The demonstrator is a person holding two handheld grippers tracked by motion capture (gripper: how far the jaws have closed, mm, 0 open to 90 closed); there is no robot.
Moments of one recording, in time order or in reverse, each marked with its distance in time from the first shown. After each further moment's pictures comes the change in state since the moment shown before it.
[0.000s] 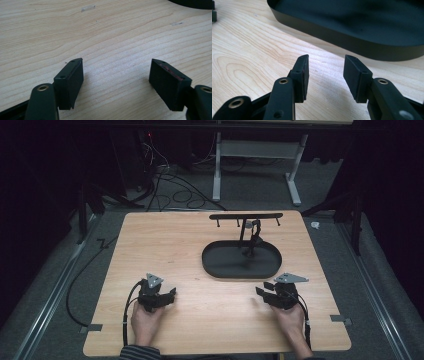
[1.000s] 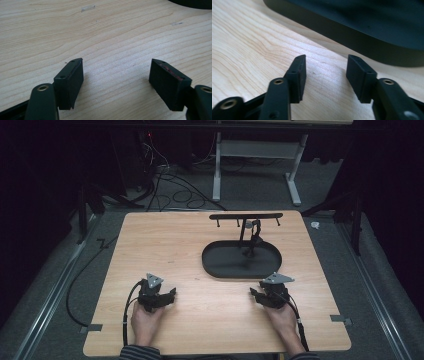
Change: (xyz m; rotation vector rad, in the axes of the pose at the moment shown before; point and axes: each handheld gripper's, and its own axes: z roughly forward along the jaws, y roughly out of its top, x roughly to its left) left arm 0.000 0.000 0.000 0.000 -0.001 0.001; right arm 0.013 0.000 0.027 0.052 -0.090 -0.118
